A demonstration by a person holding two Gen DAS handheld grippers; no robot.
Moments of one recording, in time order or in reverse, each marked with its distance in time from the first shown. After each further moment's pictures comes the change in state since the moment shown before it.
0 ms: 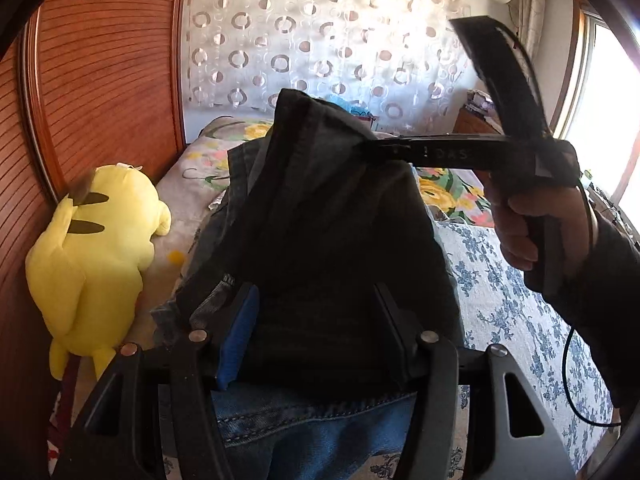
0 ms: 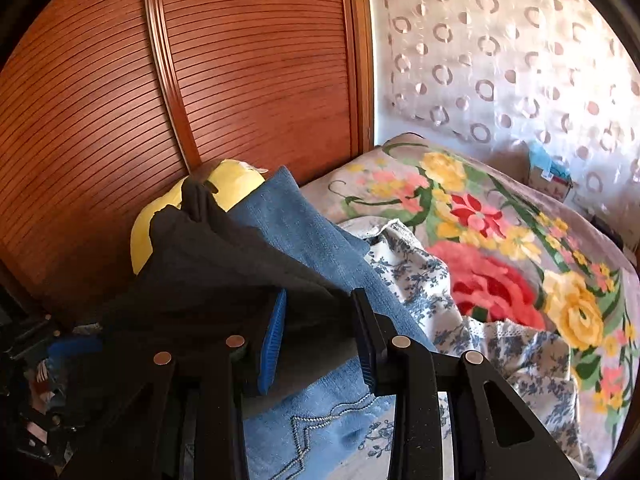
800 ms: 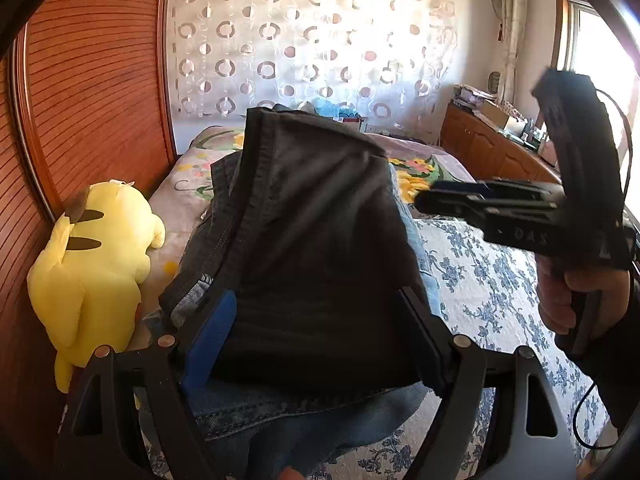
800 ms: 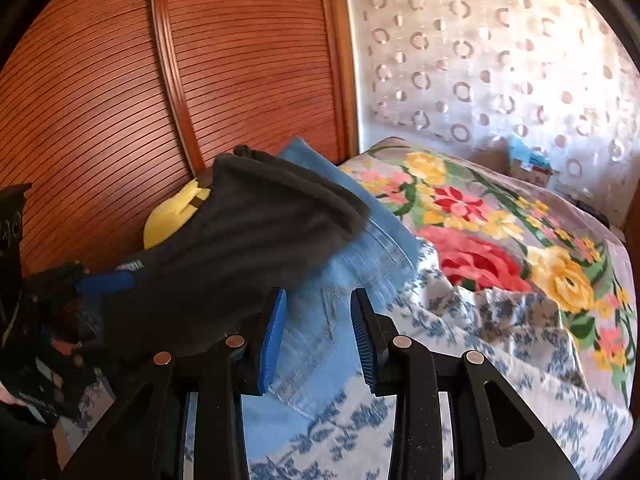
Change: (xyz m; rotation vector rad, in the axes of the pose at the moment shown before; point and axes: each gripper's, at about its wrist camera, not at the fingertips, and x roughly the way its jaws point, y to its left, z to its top) left arm -0.014 -0.017 0.000 0.060 -0.013 -0.008; right arm -0.070 0.037 -0.065 0.067 -0.050 -0.056
